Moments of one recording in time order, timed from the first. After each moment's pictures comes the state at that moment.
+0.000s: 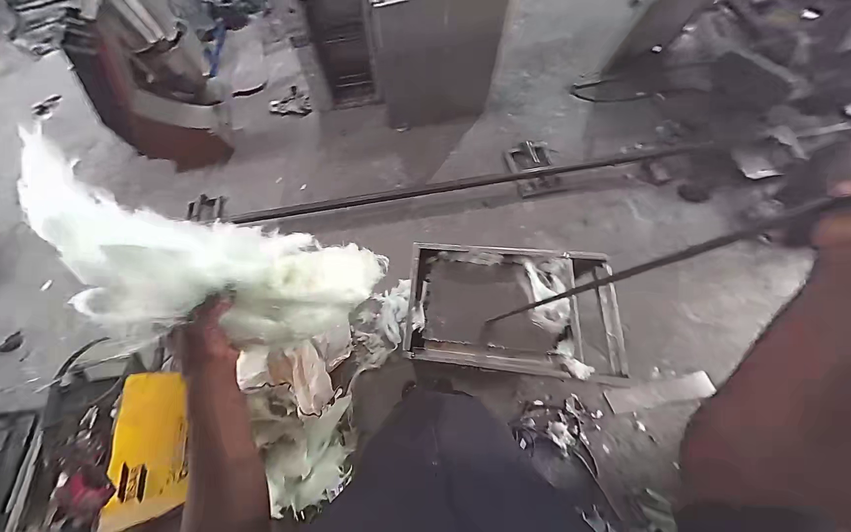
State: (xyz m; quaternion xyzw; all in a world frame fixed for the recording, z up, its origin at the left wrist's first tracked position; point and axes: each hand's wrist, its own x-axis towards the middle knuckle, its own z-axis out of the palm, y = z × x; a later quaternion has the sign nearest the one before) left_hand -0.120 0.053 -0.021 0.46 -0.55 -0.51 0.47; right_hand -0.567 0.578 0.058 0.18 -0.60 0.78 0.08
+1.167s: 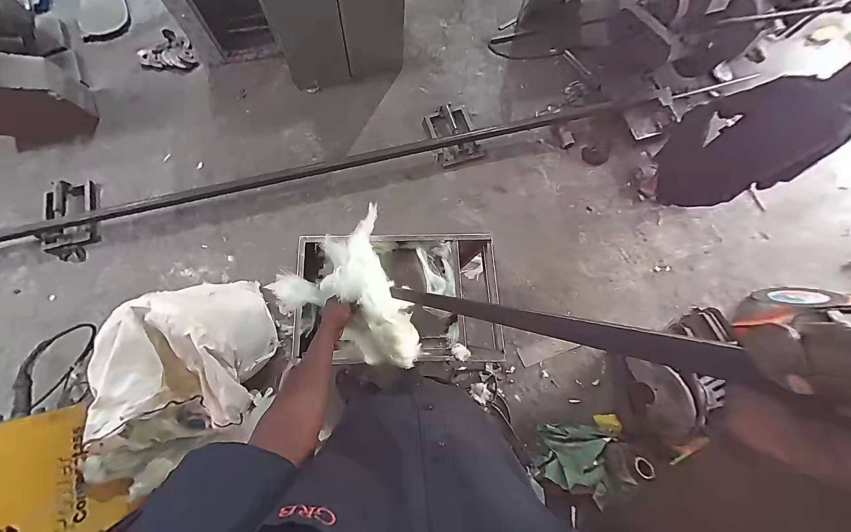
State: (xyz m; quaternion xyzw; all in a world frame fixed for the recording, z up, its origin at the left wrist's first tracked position) left_hand -0.412 0.313 -0.296 0.47 -0.72 -0.49 -0.14; right_hand -0.498 0.747 0.065 0.22 -0.41 0.88 0.11
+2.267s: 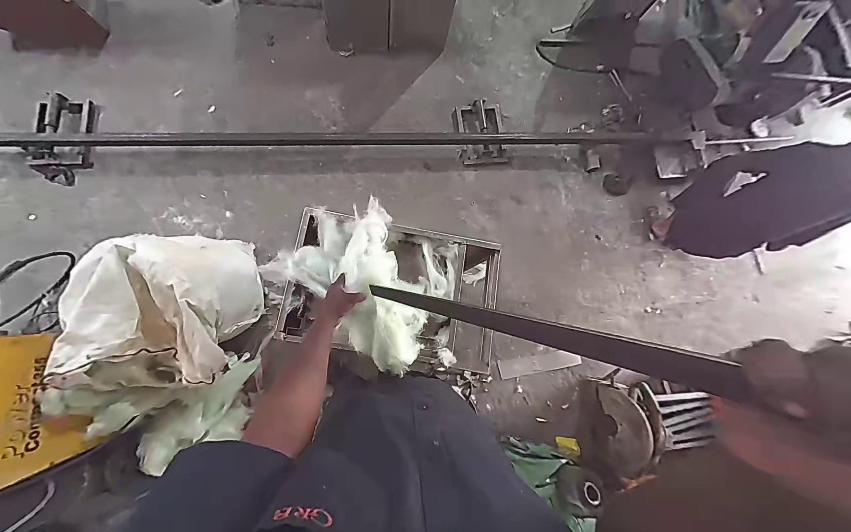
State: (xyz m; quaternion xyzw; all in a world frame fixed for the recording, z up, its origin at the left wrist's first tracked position) left_hand -0.408 0.332 -0.317 0.43 -0.69 -0.58 -0.10; right_hand -0.539 0.720 0.078 0.23 -0.47 0.86 0.03
